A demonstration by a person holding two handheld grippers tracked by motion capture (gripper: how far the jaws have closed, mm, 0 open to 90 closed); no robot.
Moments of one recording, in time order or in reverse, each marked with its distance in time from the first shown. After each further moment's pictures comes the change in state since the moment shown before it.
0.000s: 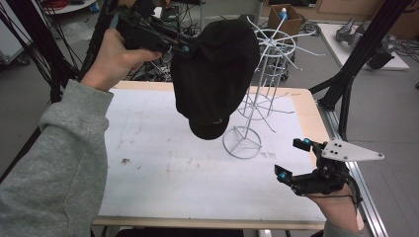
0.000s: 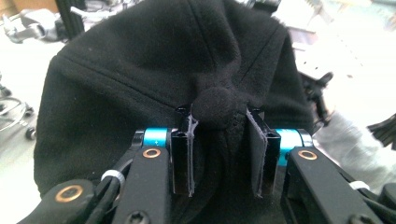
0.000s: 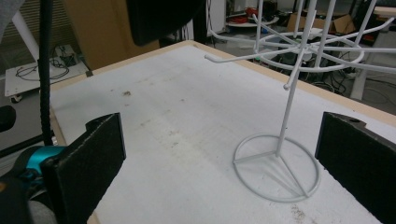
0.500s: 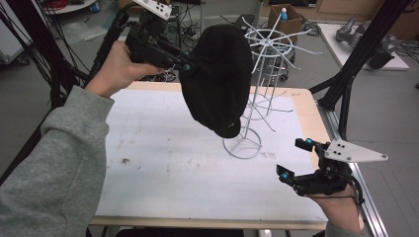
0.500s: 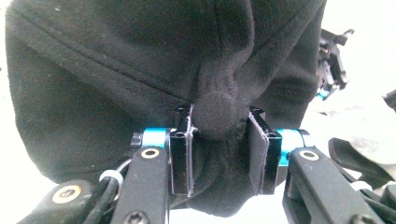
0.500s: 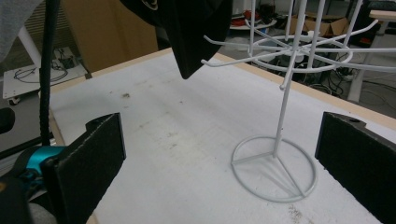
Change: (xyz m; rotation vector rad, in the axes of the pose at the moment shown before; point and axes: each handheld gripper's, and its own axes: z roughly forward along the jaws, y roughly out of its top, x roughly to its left) left arm 0.008 -0.021 0.016 0.100 -0.024 0.006; right arm 0.000 0.000 -0.004 -0.008 -0.007 0.003
